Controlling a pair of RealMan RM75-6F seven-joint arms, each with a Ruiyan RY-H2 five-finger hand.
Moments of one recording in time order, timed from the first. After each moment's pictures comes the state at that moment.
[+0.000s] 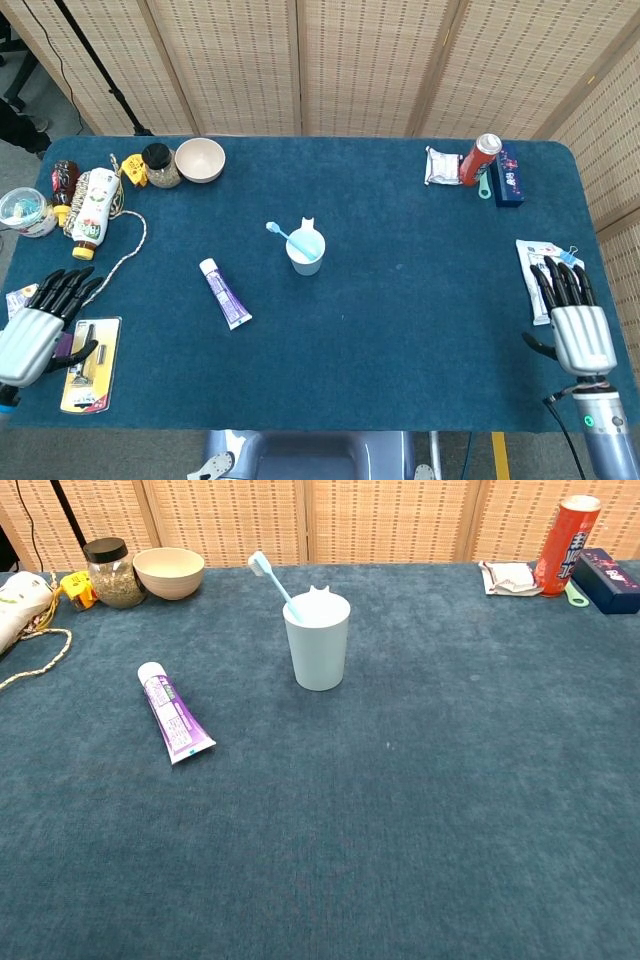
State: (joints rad) left arm -0.21 -1.08 0.01 -1.46 1.77 1.45 -0.20; right arm 0.22 -1.25 0.00 -1.43 -1.46 1.56 -0.06
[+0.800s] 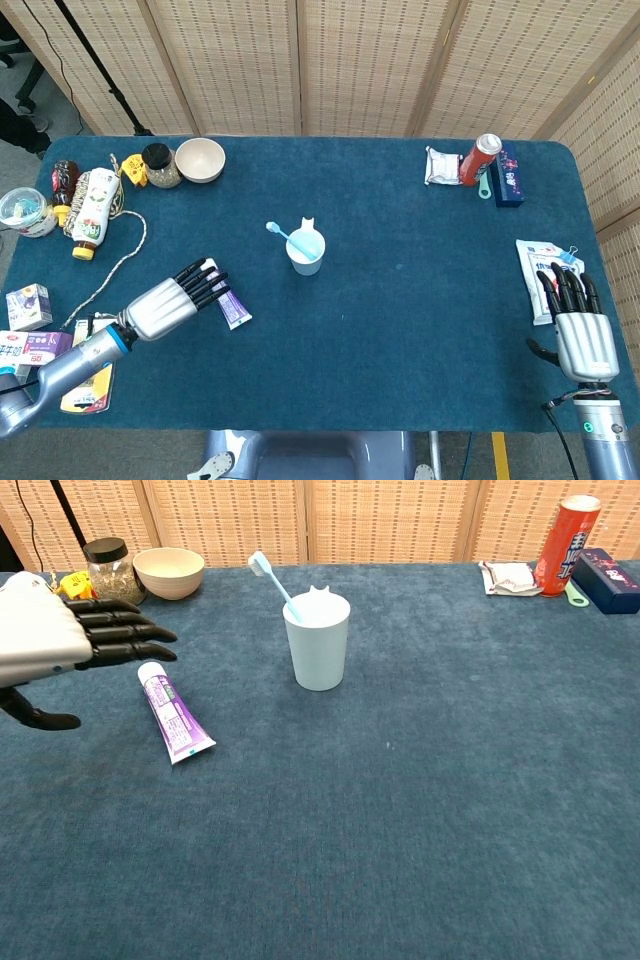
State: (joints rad) left arm -0.63 -1.32 0.02 -1.24 1.95 1.06 0.09; right arm 0.18 -1.26 0.06 -1.45 -1.45 1.52 -0.10
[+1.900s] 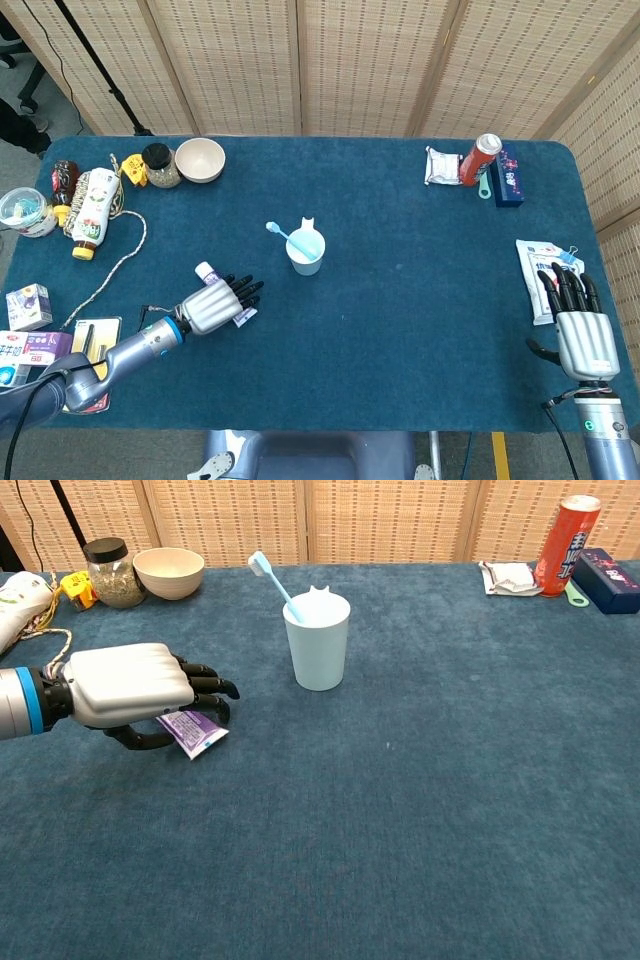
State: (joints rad) left arm -0.77 -1.59 0.07 -1.02 1.86 0.96 0.12; right arm 0.16 -1.25 0.09 -1.47 -1.45 1.47 -0.09
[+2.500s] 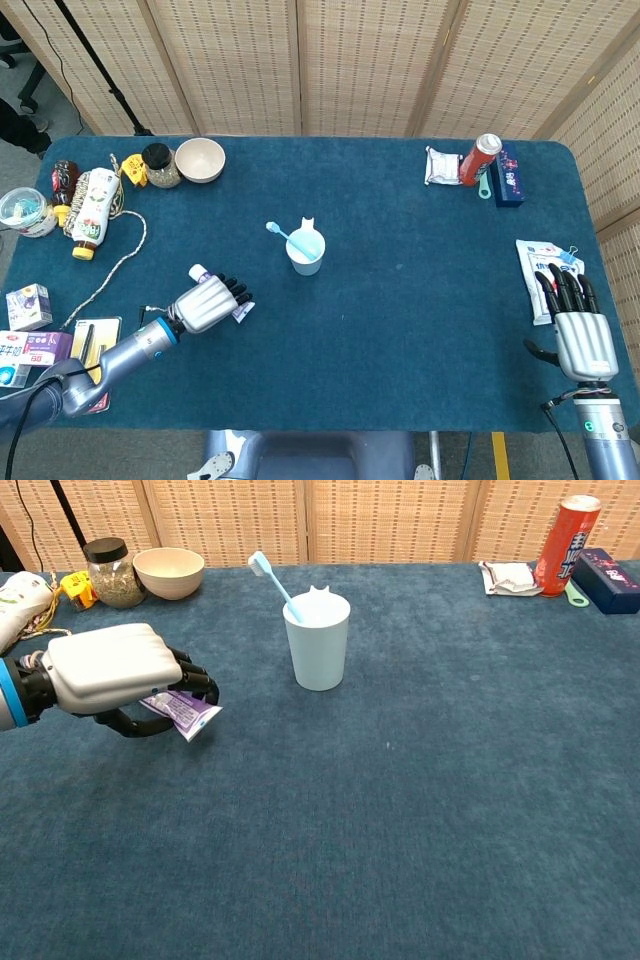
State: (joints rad) left arm -0.74 -1.59 0.09 -0.99 1.83 1.10 0.07; right arm 0.16 -1.24 0.09 -1.48 -1.46 1.46 -0.08
